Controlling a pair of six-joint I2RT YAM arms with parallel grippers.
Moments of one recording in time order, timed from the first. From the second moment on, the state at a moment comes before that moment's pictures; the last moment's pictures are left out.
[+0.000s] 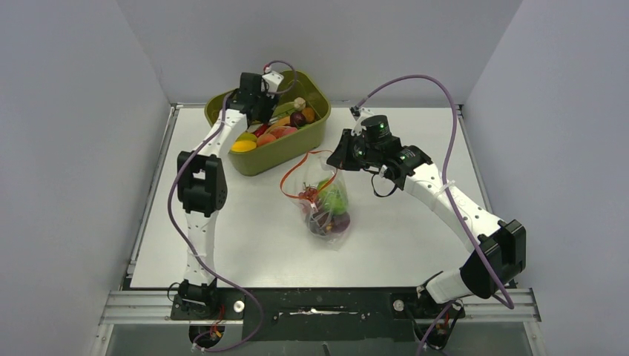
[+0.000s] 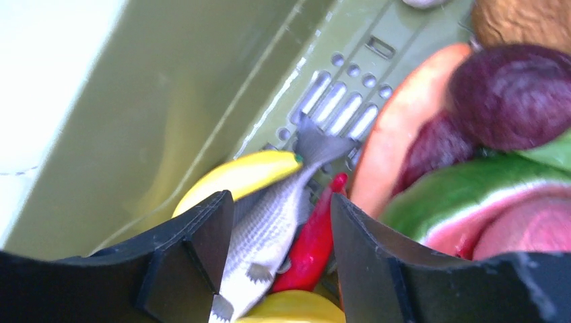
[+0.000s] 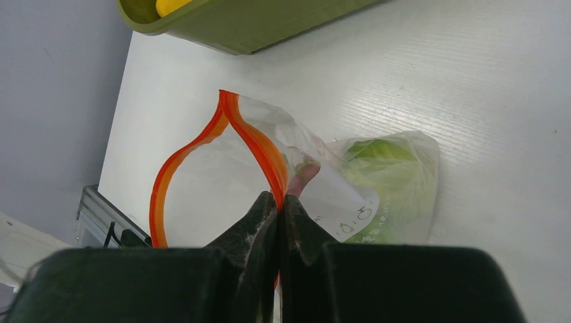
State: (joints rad) left arm -0.25 2.31 2.12 -0.44 -0.12 0.30; right arm 0.56 1.44 1.31 -0.46 -0.18 0.54
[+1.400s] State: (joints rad) left arm -0.26 2.26 2.05 -0.38 0.14 0.35; right arm 0.56 1.44 1.30 -0.45 -0.18 0.55
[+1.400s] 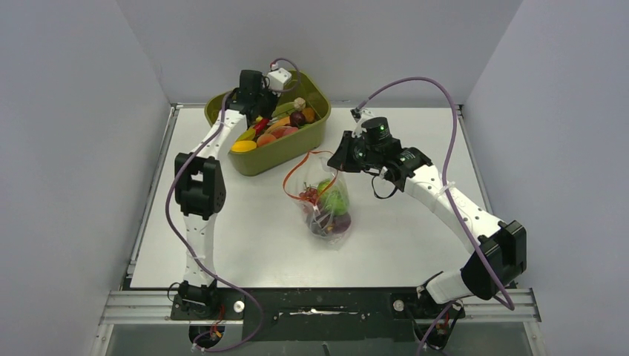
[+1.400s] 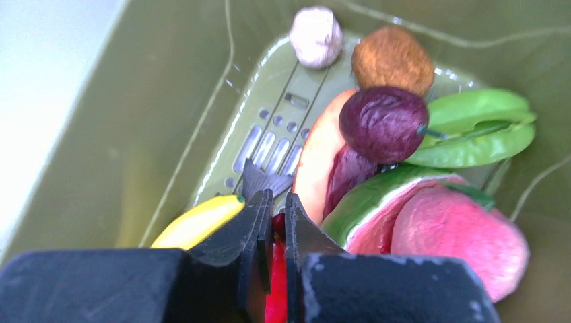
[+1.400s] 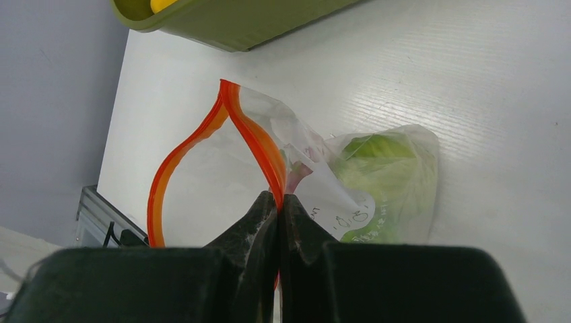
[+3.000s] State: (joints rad) left arm -0.27 1.57 1.30 0.43 -0.08 -0.06; right arm 0.59 1.36 1.20 -0.40 -0.14 0.65
